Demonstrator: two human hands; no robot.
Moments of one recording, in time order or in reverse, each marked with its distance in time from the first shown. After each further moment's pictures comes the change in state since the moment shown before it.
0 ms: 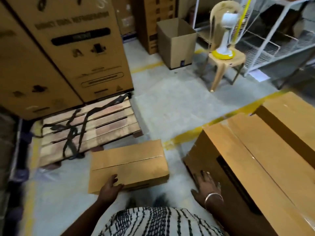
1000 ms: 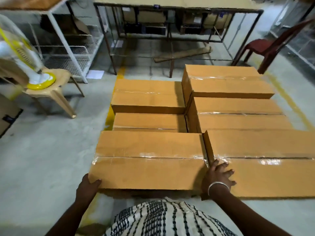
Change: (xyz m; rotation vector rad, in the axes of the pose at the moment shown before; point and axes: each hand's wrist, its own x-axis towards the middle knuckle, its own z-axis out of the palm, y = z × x) left_hand 0.099 0.357 0.300 0.613 -0.404 0.606; right_hand -0.123 0.234 0.012 0.594 0.145 1.356
